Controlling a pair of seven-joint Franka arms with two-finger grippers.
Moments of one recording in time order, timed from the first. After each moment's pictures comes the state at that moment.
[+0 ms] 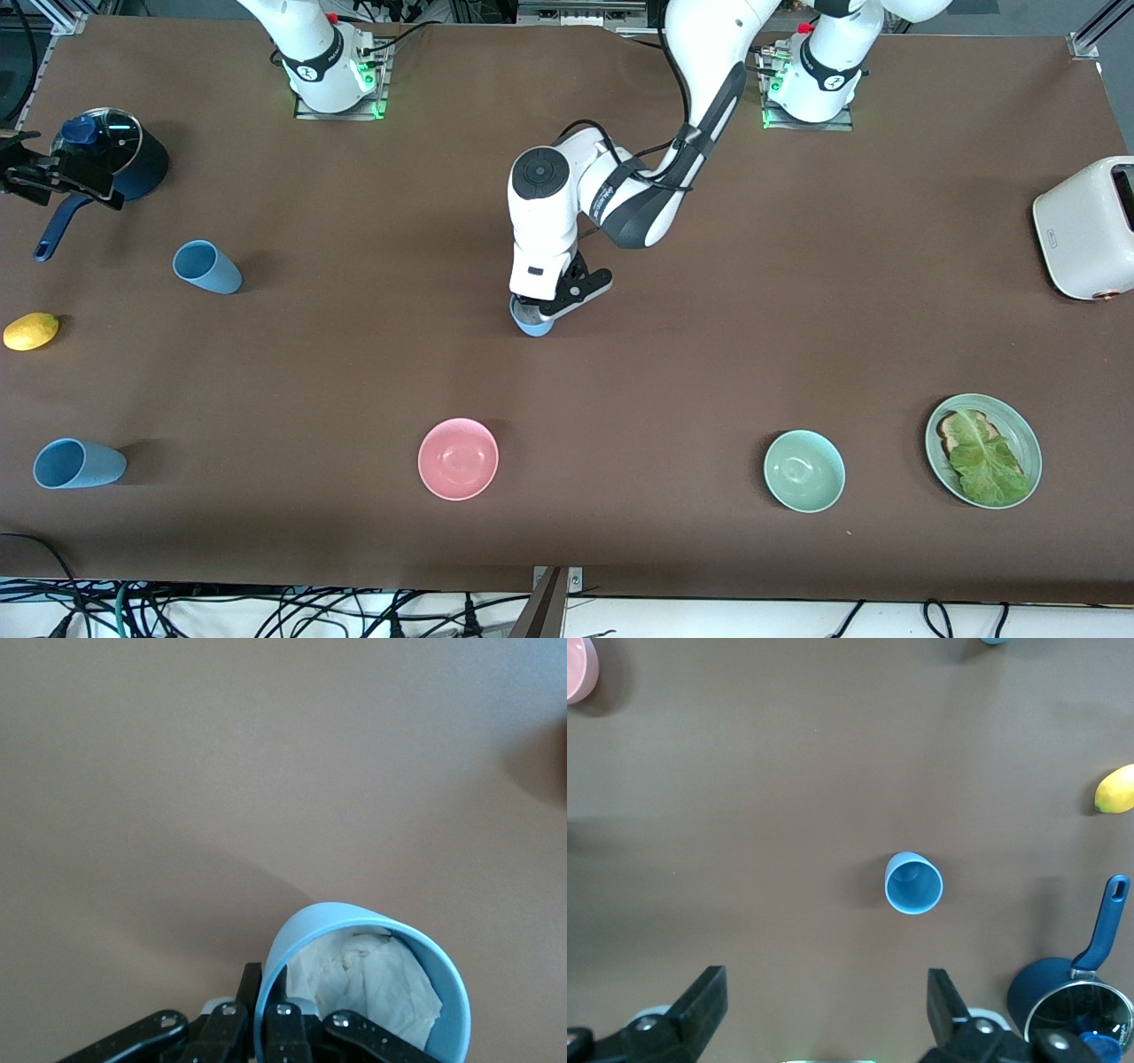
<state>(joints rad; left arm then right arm) -0.88 0.81 0.09 -1.31 -0.03 2.20 -1.39 -0.04 -0.03 -0.08 -1.69 0.00 1.57 -0.06</state>
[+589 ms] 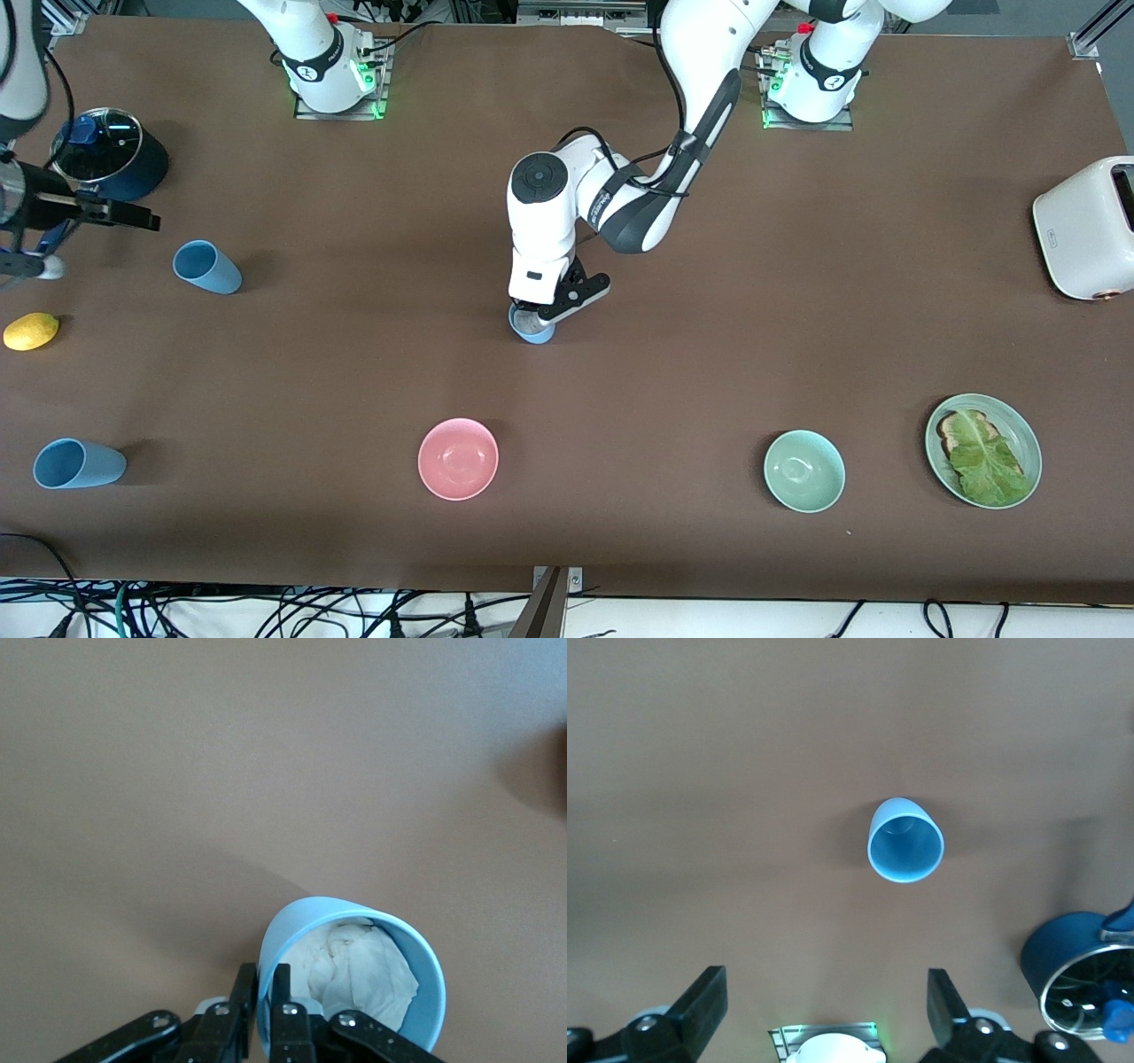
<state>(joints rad) -0.89 0.83 0.11 -1.30 -0.03 2.21 -1.40 -0.05 0.10 -0.13 -1.81 0.00 1.61 -0.06</state>
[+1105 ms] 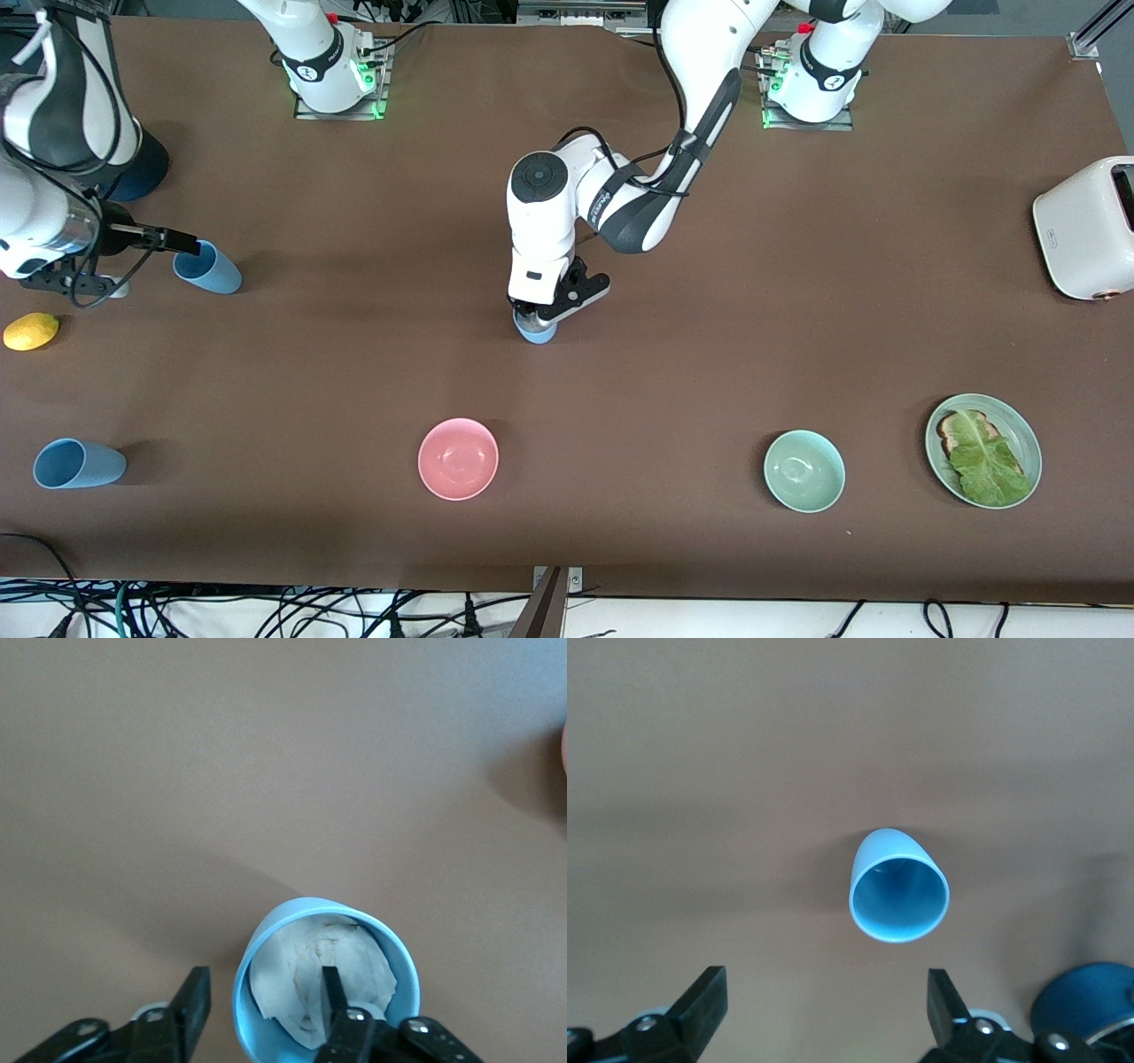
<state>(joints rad) -0.89 0.83 0.11 -1.29 -0.03 2.21 -1.40 -0.05 0.09 -0.13 -2.06 -0.05 1.93 -0.06</state>
